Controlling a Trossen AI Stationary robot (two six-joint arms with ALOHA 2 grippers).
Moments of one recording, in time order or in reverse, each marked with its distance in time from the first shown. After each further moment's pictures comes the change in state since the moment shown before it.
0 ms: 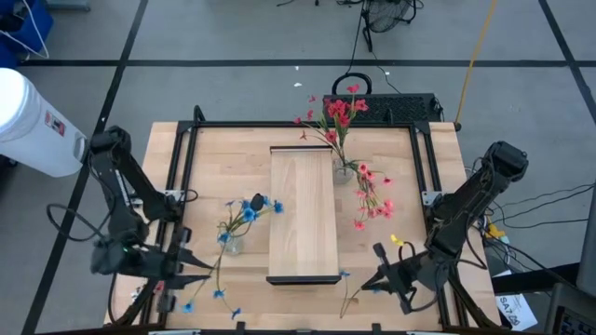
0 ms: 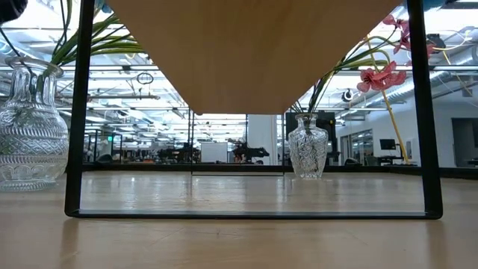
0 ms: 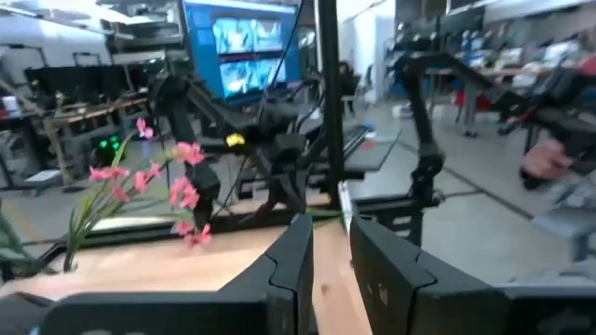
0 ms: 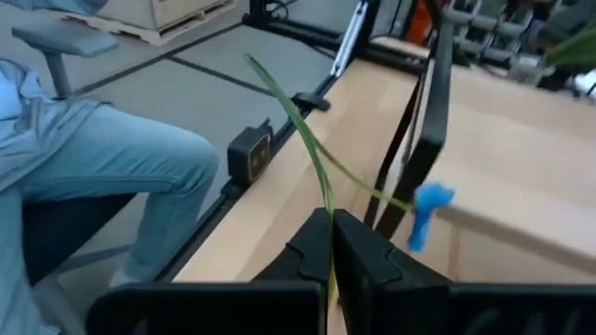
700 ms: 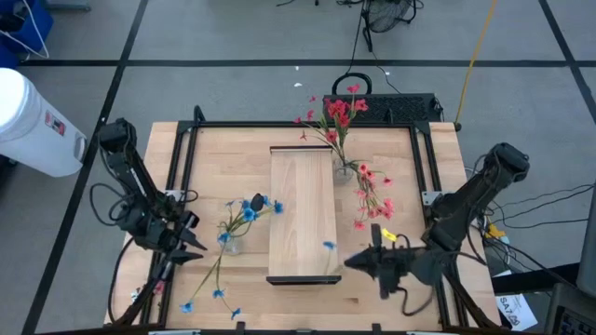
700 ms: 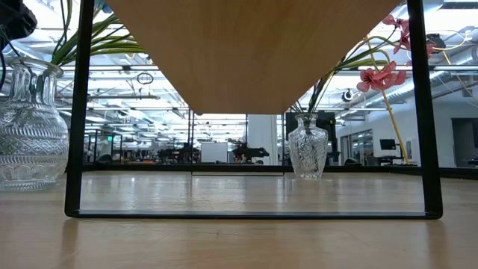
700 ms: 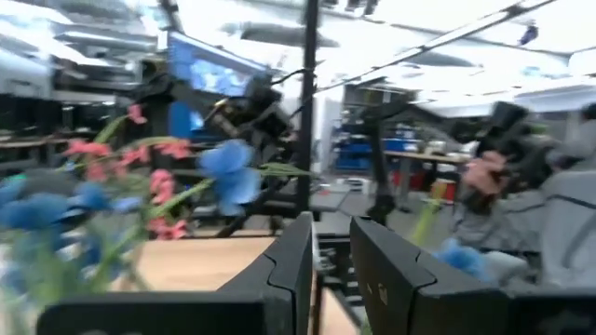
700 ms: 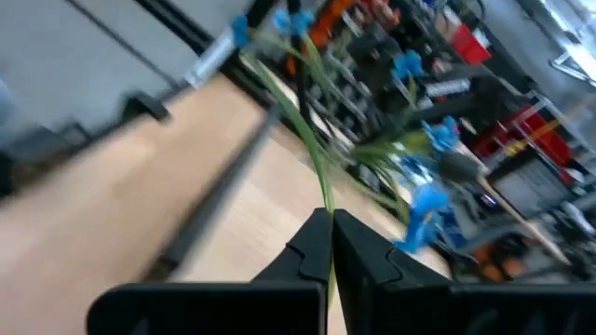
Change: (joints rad) left arm -0.041 -0.177 -0.650 0.846 0.159 0.158; right arm -0.116 0.009 0.256 -0.164 0.229 -0.533
